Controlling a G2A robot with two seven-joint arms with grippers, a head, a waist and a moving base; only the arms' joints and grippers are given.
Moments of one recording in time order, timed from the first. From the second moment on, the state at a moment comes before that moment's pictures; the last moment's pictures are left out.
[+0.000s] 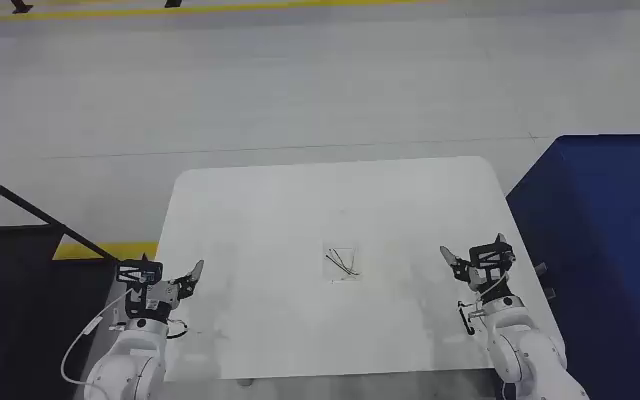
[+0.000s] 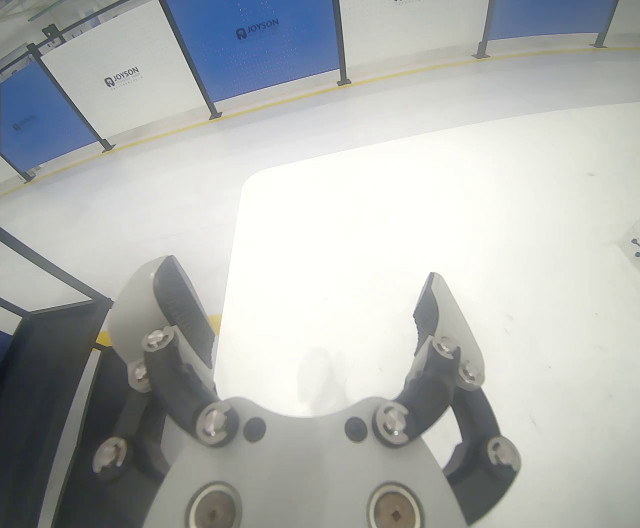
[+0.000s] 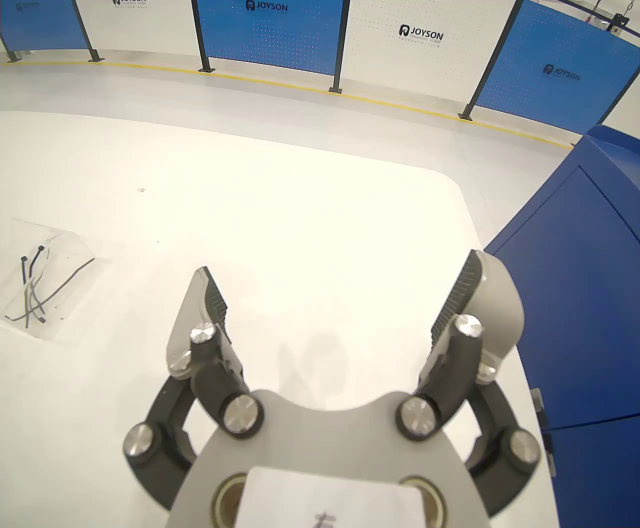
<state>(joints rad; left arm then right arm) 1.73 -1.15 -1.60 -1.80 1.33 0.00 0.00 -1.73 -1.15 1.60 -1.80 -1.33 0.00 0.00</state>
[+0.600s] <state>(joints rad) 1.73 -1.15 -1.60 -1.80 1.33 0.00 0.00 -1.51 -1.16 1.49 -1.89 -1.12 -0.05 0.38</state>
